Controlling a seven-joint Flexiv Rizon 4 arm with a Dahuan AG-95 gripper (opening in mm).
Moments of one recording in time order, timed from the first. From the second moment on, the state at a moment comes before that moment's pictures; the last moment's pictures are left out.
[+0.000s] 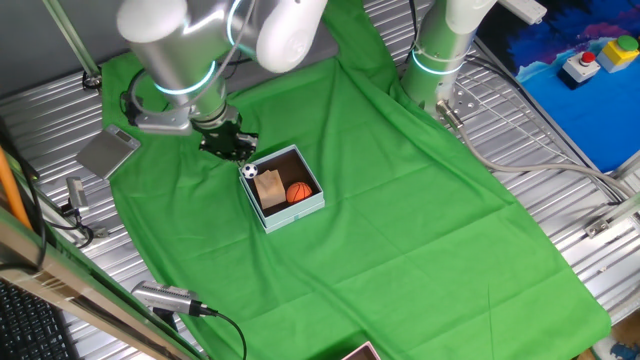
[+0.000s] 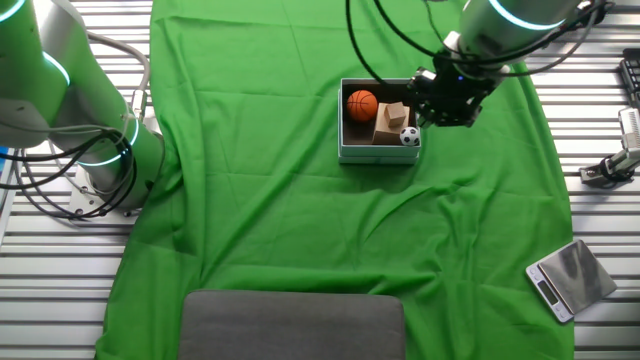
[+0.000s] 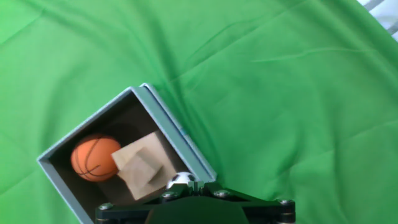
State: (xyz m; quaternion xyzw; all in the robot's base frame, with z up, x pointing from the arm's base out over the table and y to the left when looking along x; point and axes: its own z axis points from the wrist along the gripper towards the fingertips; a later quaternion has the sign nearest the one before) arm 0.542 0.038 0.123 0.47 -0.88 -0.05 0.06
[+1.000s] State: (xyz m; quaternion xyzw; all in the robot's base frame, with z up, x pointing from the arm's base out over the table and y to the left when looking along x) arm 0.536 0.037 0.123 0.54 -0.84 -0.06 0.07
